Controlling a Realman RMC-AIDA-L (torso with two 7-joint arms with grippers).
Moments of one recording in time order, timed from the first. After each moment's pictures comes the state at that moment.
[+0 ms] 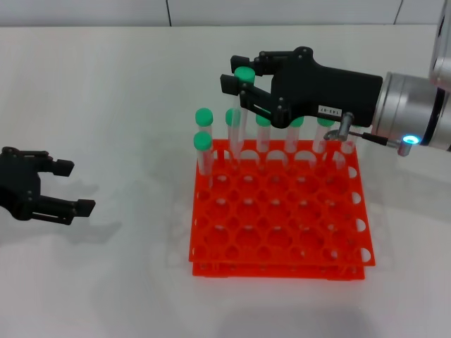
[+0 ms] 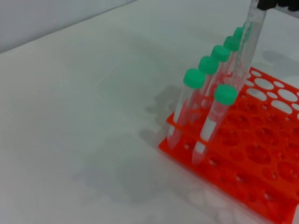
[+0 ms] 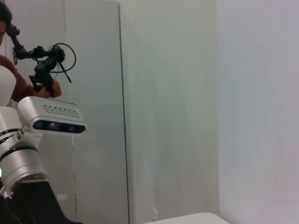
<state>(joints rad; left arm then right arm) -0.40 -2.02 0.71 1.21 2.29 1.82 -1.72 0.46 2.03 -1.63 -0.92 -1.07 -1.05 1.24</state>
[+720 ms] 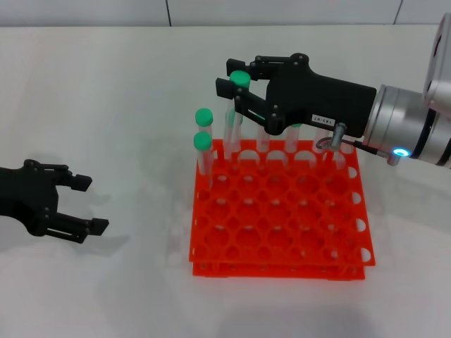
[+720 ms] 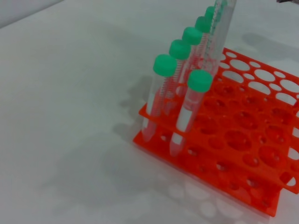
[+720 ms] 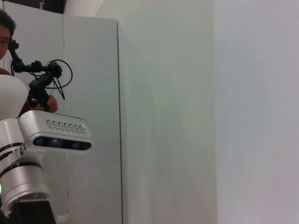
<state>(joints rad) -0.42 -2.03 0.76 1.16 2.33 1.81 -1.65 0.47 2.03 -1.72 -0.83 -0.87 -1.04 1.06</state>
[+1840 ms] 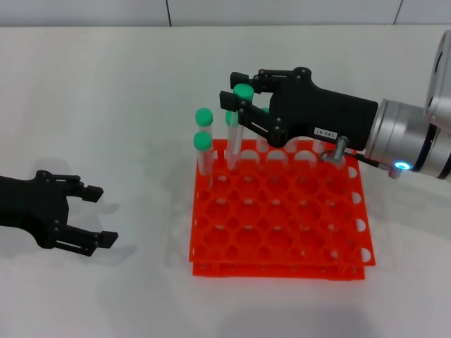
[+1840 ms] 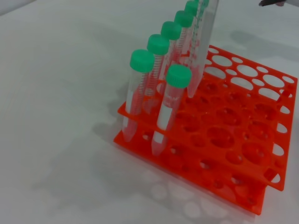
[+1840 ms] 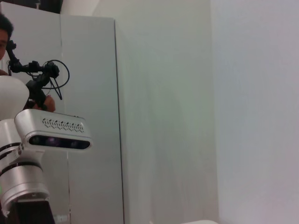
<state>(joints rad) -0.41 -2.05 0.77 1.15 2.34 1.82 -1.62 0.46 2.03 -1.75 -0.79 -0.84 -1.06 1.03</state>
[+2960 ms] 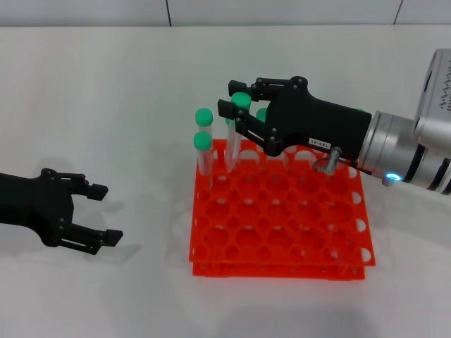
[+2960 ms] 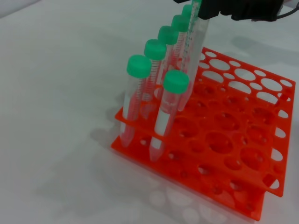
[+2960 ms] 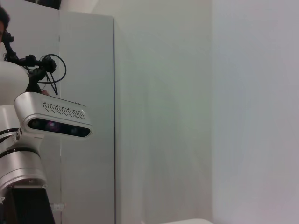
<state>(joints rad) -0.42 -2.06 0.77 1.15 2.34 1.82 -1.62 0.48 2.03 -1.84 -0.70 -0.68 -1.05 0.87</state>
